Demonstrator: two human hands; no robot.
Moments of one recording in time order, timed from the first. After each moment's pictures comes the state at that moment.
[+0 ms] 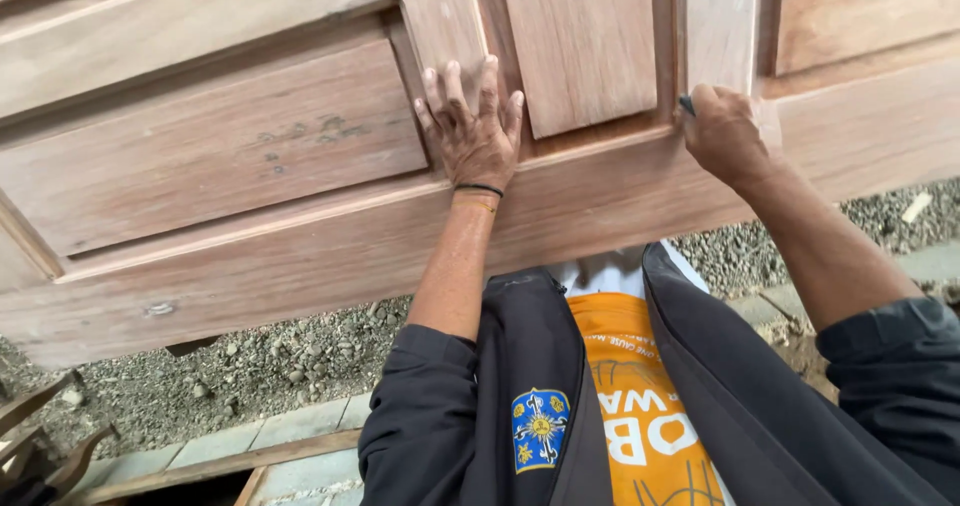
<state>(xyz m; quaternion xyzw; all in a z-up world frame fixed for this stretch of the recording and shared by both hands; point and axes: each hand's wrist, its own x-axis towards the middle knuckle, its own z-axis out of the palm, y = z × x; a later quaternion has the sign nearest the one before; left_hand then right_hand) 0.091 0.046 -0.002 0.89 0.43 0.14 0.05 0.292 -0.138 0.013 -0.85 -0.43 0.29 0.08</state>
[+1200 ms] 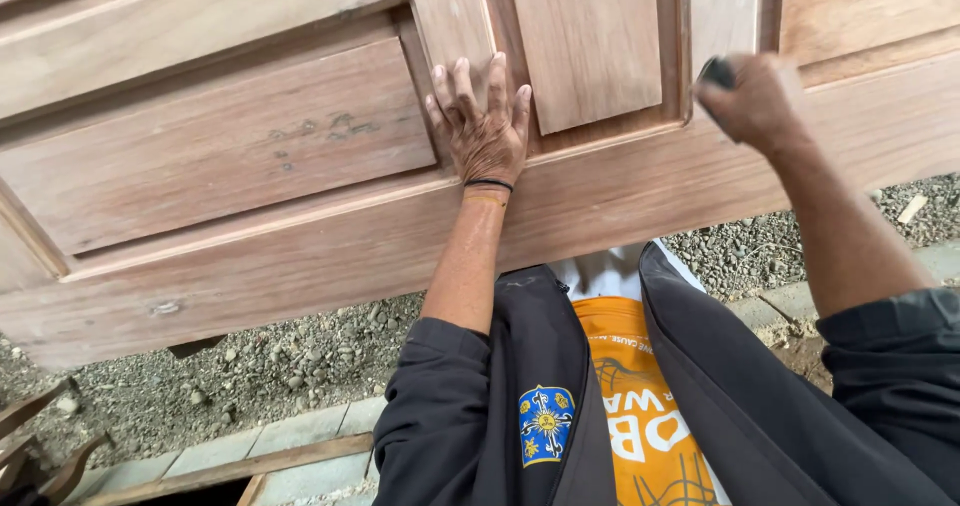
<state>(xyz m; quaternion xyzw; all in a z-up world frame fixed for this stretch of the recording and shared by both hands) 0.093 0.048 0.000 0.88 0.44 0.17 0.02 0.316 -0.123 0.028 -0.84 -0.30 0.38 0.25</state>
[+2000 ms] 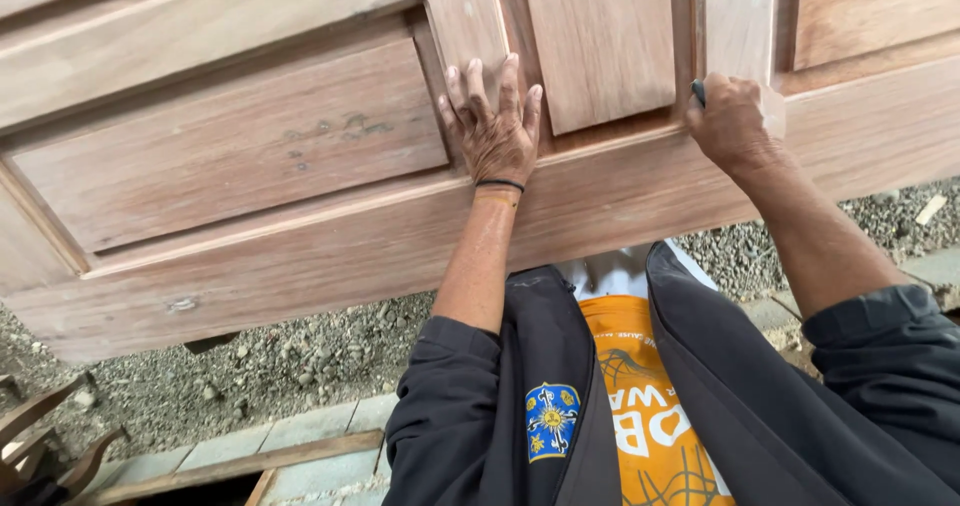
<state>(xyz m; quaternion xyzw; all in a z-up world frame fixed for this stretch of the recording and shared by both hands) 0.091 0.047 -0.002 0.88 0.44 0.18 0.03 0.287 -0.126 -0.006 -0.88 -0.42 0.23 0.01</state>
